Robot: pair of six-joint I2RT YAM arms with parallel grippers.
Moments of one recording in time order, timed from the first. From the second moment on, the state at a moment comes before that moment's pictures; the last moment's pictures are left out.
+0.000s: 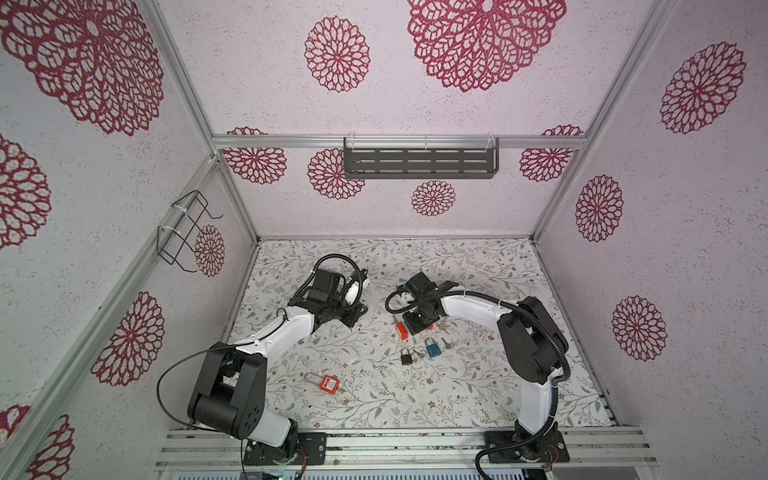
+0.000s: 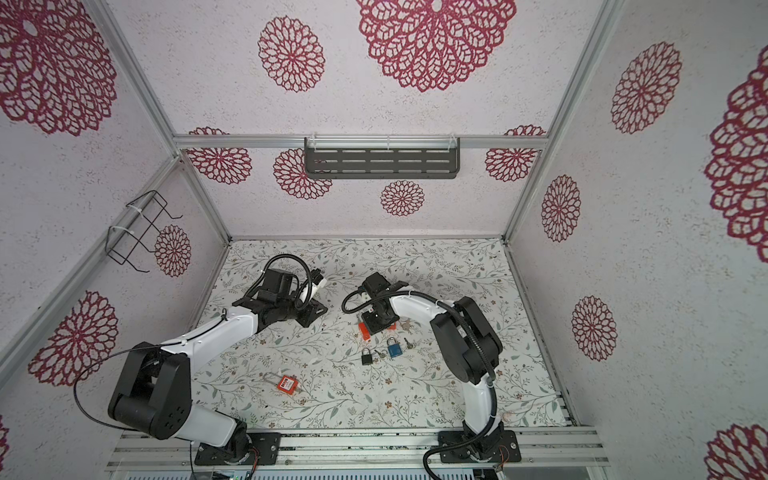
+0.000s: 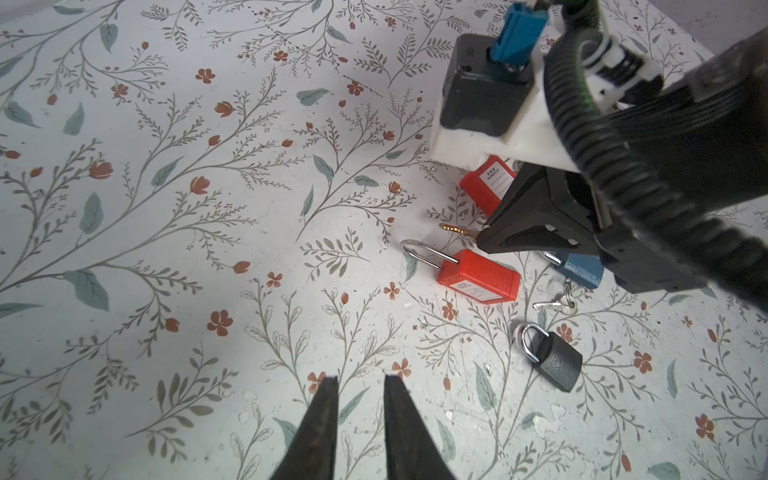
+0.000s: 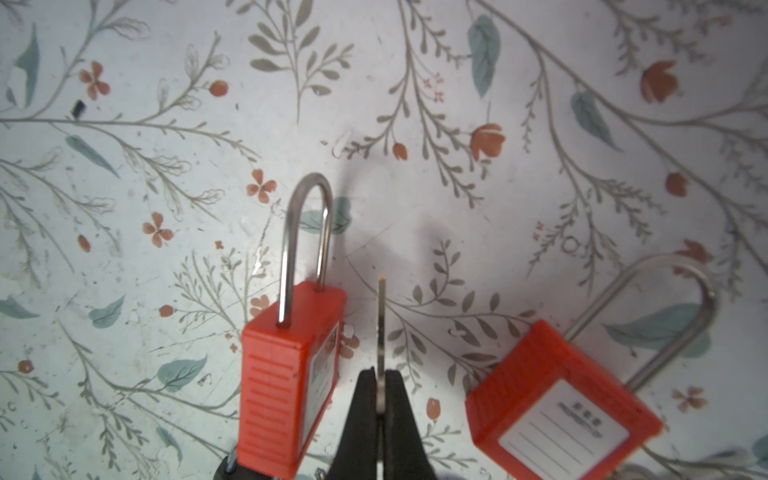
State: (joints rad) left arm -0.32 1.51 0.93 -0.27 0.39 0.22; right arm 0.68 1.95 1.36 -0.65 -0.12 0.12
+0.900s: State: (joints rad) left arm -0.32 1.46 0.89 -0.27 0.38 0.21; right arm 0.70 1.85 1.38 -0.65 -0.03 0.18
